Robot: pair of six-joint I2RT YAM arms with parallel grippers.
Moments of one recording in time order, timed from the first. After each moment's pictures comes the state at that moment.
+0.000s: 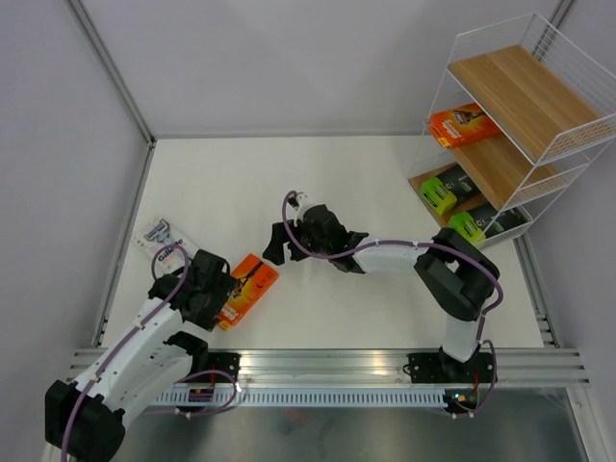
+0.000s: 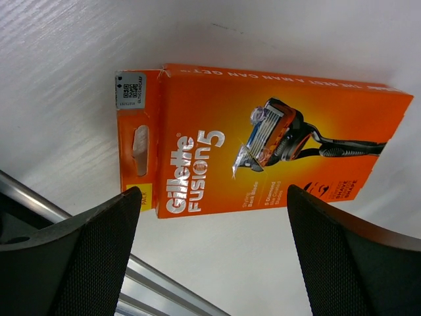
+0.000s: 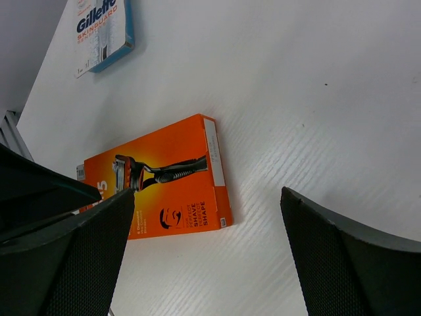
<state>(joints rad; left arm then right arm) -0.40 0.77 0.53 -1.00 -0.25 -1.48 0.88 1.85 1.06 0.30 -0.17 0.55</state>
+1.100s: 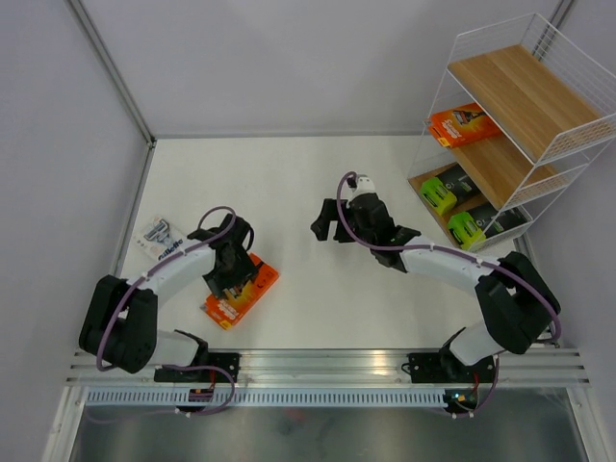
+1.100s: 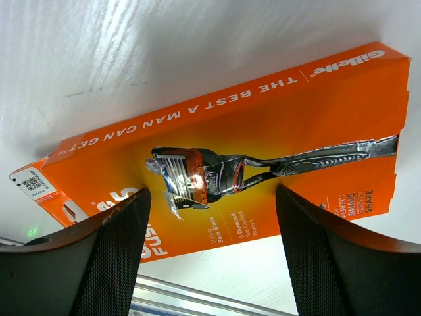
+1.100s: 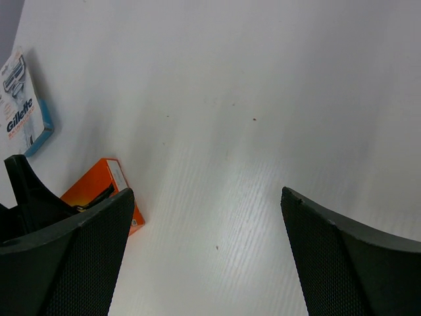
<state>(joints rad) -0.40 1.38 0.75 -0.79 -0.17 -0.98 0.69 1.52 0.87 0.16 0.05 0.58</state>
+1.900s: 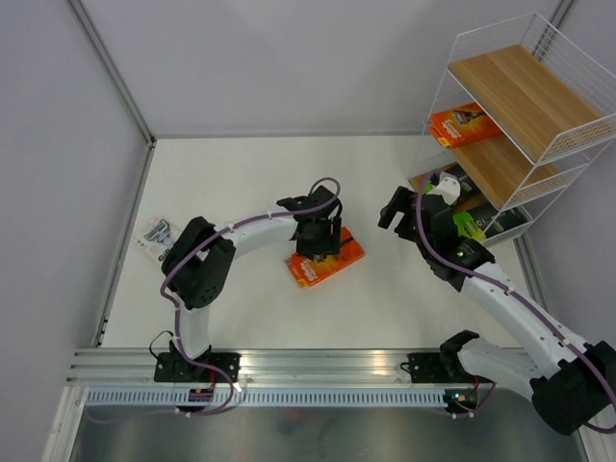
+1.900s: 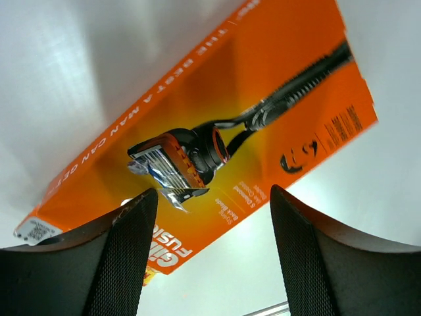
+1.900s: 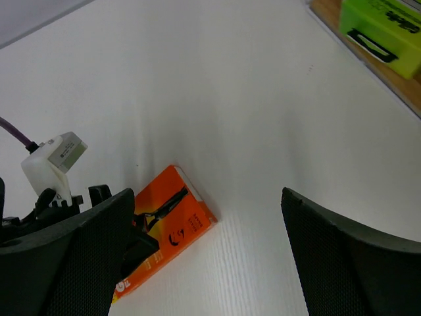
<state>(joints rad) -0.75 1.91 1.34 -0.63 -0.02 -0.69 0.52 1.06 0.83 -0.27 0.38 0.65</state>
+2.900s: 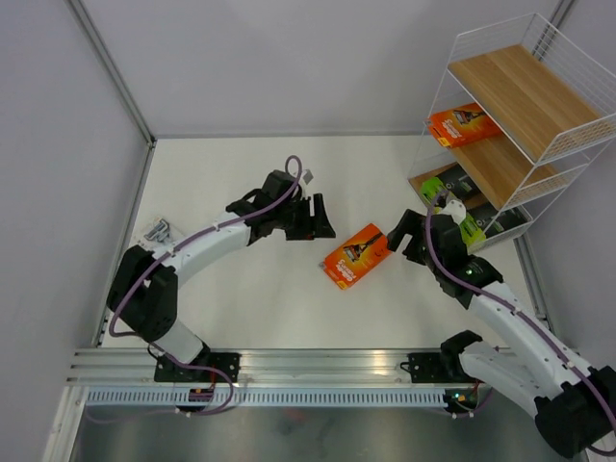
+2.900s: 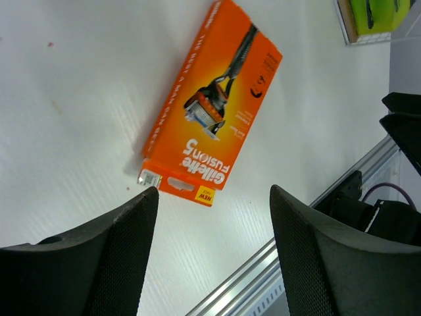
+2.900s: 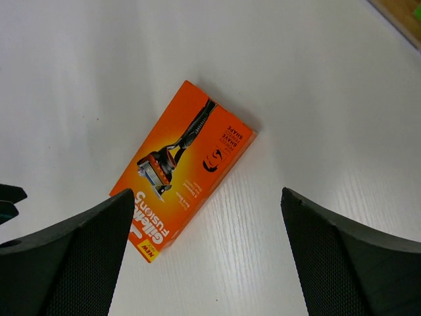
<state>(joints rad) -0.67 1.62 1.21 -0.35 0.28 -0.60 0.45 0.85 0.68 -0.44 0.29 0.71</state>
